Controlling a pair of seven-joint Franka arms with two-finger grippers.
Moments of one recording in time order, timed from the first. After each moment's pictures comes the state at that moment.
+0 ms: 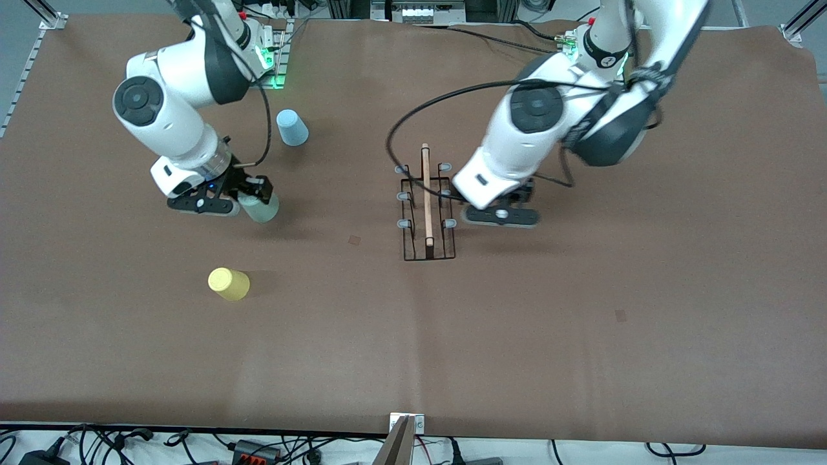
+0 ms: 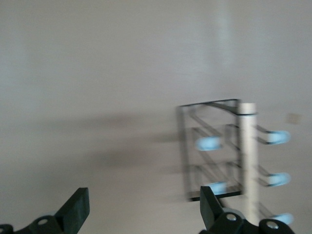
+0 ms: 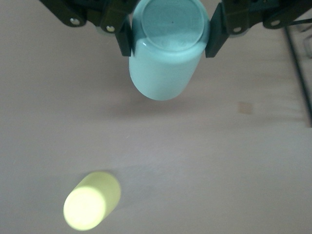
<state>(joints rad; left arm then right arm) -0.02 0.38 -0.59 -1.56 0.17 1.83 -0.56 0.12 0.05 0.25 -2.09 0.04 2.16 0.51</state>
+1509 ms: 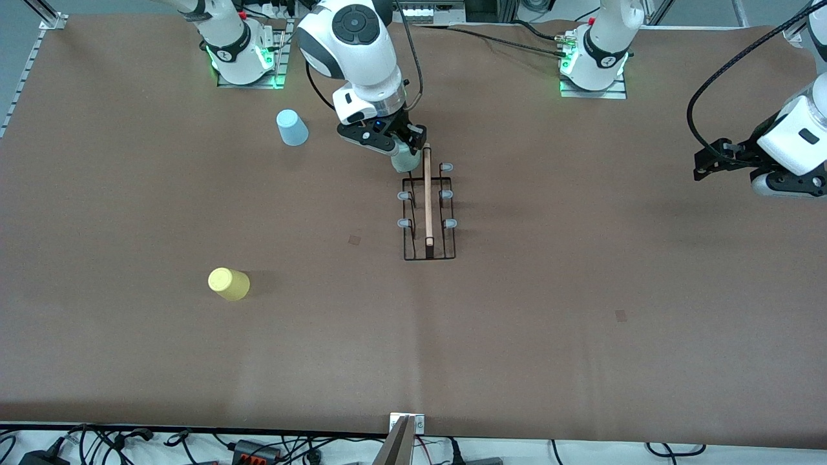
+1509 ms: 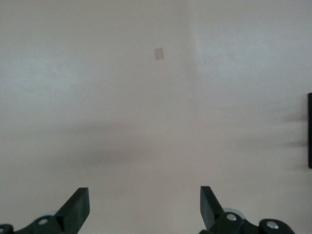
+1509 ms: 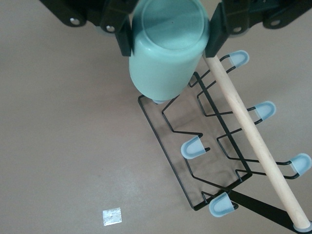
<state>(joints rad) -0.01 -0.01 0.01 -1.72 0.03 1.67 0.07 0.46 0.25 0.44 -1.93 -0.04 2.28 1.33</state>
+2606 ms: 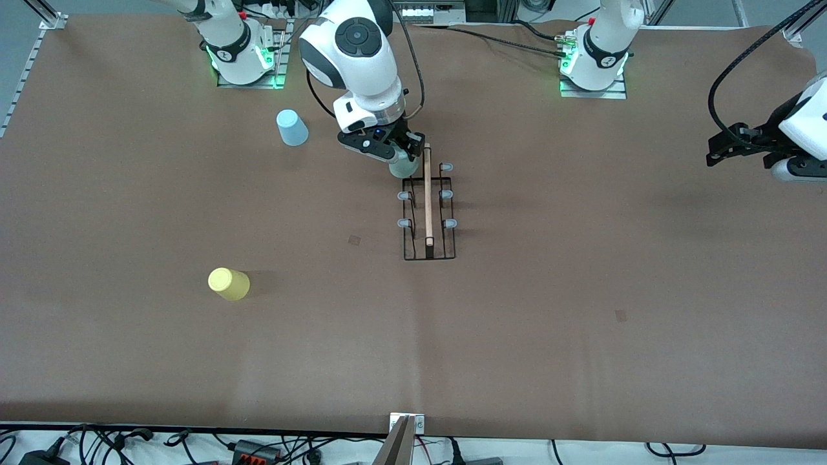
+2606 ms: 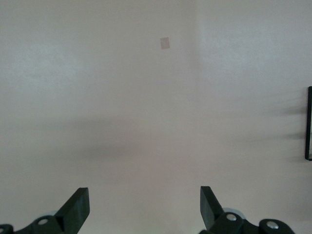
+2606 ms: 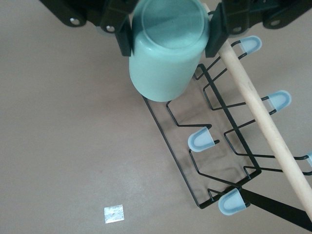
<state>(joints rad) 0.00 -0.02 0.04 -1.67 0.02 1.58 0.07 0.46 0.29 0.43 -1.92 -0.07 2.29 1.33</state>
